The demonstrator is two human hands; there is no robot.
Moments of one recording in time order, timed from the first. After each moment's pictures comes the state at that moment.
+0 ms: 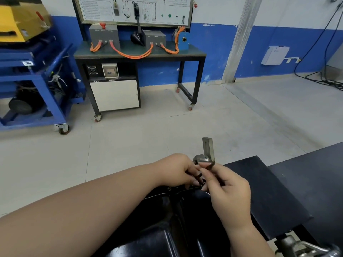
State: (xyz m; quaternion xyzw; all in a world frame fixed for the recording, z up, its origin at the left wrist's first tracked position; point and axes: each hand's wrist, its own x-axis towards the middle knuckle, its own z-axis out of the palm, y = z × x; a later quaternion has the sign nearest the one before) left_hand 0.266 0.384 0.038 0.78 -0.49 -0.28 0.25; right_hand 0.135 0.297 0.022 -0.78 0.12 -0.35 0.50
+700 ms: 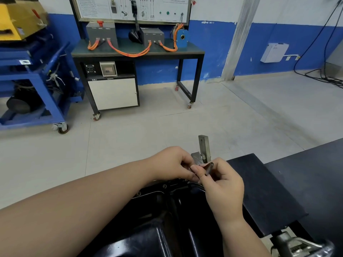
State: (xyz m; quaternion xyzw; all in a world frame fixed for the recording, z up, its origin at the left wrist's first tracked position) left_hand 0.264 0.383 0.046 0.79 -0.44 -0.27 0.31; right_hand 0.138 0.295 0.020 -0.75 0.17 -0.35 0.54
